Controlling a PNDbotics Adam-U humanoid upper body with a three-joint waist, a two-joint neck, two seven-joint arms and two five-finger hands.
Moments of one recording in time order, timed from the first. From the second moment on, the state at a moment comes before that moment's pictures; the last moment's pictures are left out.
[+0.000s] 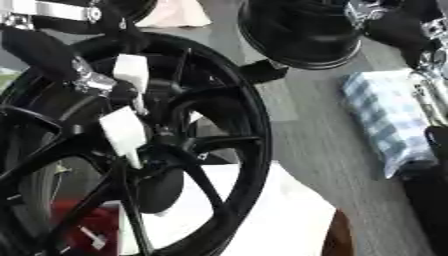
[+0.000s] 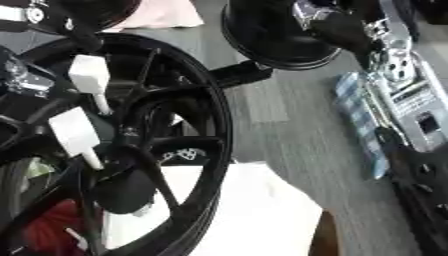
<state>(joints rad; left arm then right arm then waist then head) -1.15 0.68 -0.54 -1.56 -0.28 0.08 -0.91 -0.51 -0.60 0.02 -1.85 -0.20 0.14 -0.24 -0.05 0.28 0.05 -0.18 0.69</state>
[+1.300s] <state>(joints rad) -1.14 0.66 -0.51 -1.51 -0.40 0.06 -0.91 -0.51 -0.59 0.02 -1.84 -0.21 0.13 -0.24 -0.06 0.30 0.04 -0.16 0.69</state>
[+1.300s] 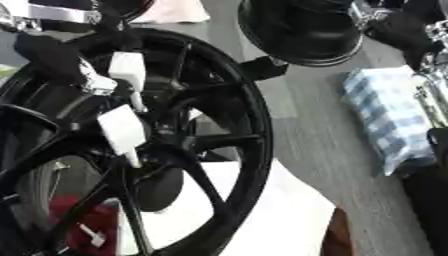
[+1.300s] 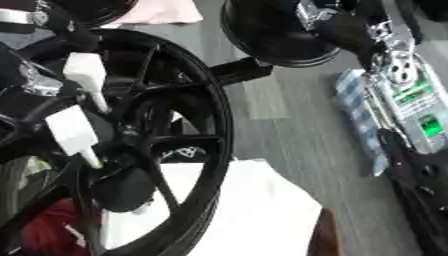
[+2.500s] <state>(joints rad) -1.14 0.65 -0.50 -1.46 -0.44 0.05 -0.91 -0.52 -0.59 0.02 -1.83 -0.23 0.13 -0.24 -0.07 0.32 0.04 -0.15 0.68</state>
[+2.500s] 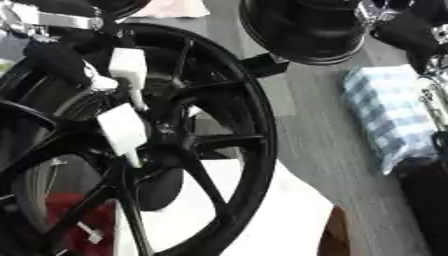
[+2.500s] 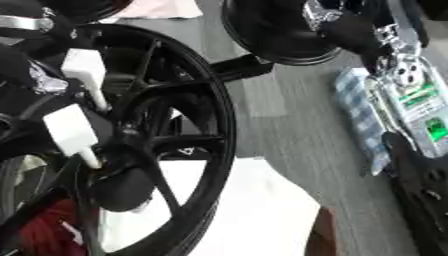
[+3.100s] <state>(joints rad) -1.13 0.64 -0.49 -1.46 -0.44 0.05 -0.90 -0.52 -0.59 0.02 -1.83 -0.23 0.13 -0.24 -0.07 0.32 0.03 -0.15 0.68</state>
